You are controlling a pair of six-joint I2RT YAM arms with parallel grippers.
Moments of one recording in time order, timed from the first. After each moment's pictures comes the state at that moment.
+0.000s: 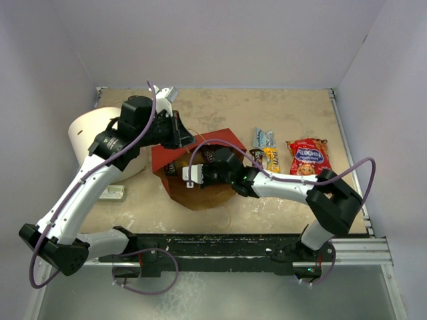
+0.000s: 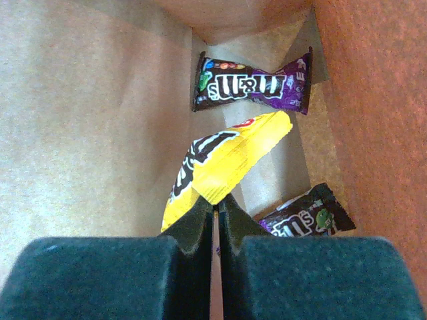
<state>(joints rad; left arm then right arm) -0.50 1.20 1.40 -0.69 0.34 -0.52 0.94 1.61 0.91 0.22 -0.24 -0.79</state>
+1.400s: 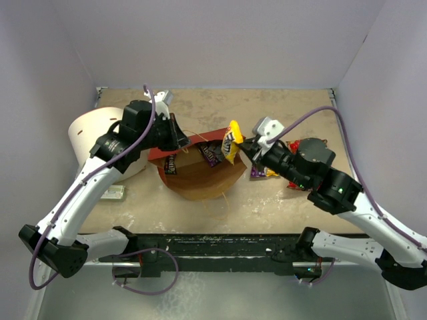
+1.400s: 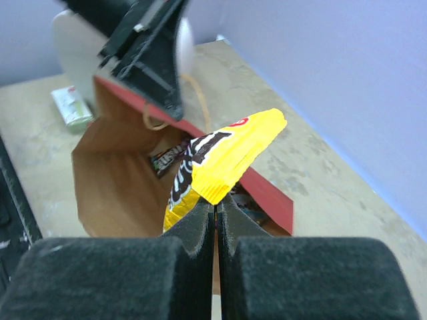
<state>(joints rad) -0.50 1.18 1.34 -0.70 0.21 -0.56 0.94 0.90 1.17 -0.33 0.04 -0.23</state>
